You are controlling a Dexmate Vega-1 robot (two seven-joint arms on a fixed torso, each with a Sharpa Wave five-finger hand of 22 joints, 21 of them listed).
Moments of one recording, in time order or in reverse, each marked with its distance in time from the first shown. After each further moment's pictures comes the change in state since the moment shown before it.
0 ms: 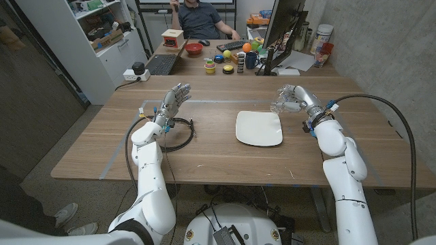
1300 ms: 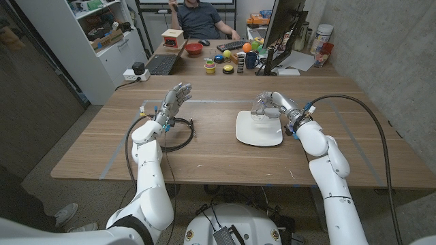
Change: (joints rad) left arm -0.028 0.022 0.003 0.050 0.009 -0.012 -0.002; left_hand -0.008 0.000 -0.004 -0.004 0.000 0.000 0.000 0.000 0.000 0.000 0.000 0.000 0.000 0.000 0.000 0.000 0.000 0.006 -0.006 -0.008 0.000; right arm 0.028 -0.003 -0.094 0.093 -0.025 0.081 0.025; right_hand 0.000 0.000 -0.004 0.004 -0.004 0.000 0.000 -0.011 0.005 0.006 0.005 0.000 0.004 0.000 0.000 0.003 0.018 -0.005 0.005 0.033 0.004
